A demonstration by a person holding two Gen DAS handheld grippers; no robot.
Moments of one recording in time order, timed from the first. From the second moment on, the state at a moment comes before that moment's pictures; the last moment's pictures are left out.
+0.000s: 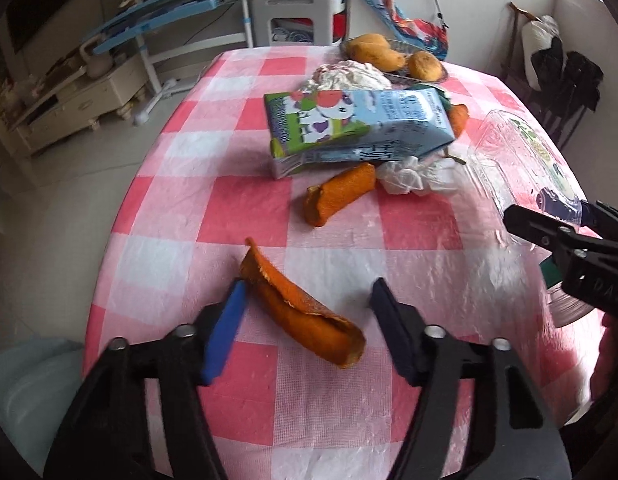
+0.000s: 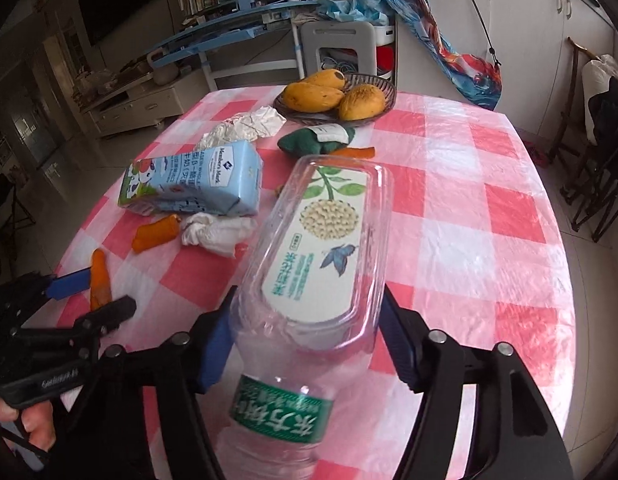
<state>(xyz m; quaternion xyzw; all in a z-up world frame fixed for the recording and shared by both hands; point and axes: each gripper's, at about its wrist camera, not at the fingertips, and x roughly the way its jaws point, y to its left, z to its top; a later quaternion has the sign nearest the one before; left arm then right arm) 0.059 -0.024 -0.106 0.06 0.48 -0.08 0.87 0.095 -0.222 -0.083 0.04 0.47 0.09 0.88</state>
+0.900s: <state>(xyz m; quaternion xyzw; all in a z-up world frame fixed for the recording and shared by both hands) 0.048 0.063 -0.023 -0.07 0.37 -0.04 0.92 0.055 -0.192 -0.063 0.22 0.40 0.34 0.82</state>
